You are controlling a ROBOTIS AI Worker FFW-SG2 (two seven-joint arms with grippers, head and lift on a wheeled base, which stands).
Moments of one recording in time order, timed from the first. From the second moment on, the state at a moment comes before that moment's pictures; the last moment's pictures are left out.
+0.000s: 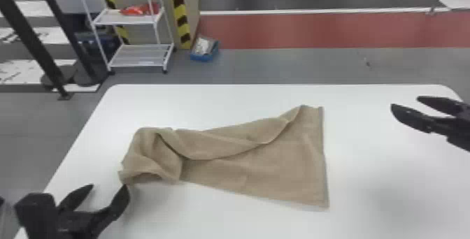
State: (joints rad) left arm 0.49 0.06 0.38 -1.86 0.12 0.22 -0.34; right arm -0.09 -0.11 -0.46 -1.86 0.10 0.71 1.02
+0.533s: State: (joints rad) left arm 0.43 0.06 0.37 -1.81 0.09 0.24 -0.36; right arm -0.07 -0.11 -0.48 -1.89 0.09 0.71 1.02
